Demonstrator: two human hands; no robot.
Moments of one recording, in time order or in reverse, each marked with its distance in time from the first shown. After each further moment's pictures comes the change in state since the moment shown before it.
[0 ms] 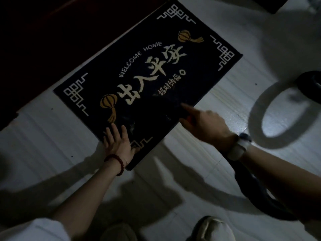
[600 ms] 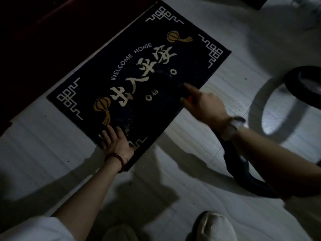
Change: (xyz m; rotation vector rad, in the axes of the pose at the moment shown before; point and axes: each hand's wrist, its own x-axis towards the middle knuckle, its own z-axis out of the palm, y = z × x) left_hand 0.001 0.013 -0.005 -0.077 -0.012 -0.076; right_hand 0.023 0.023 -0.009 0.067 0.158 0.109
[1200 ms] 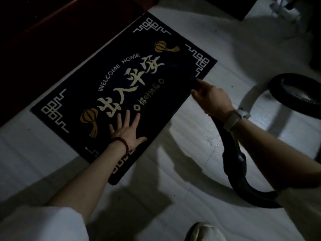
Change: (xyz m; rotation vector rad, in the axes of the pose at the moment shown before) left_hand 0.034 0.067 -0.033 0.161 -0.060 0.322; right_hand 0.037 0.063 -0.022 0.137 0.134 0.164
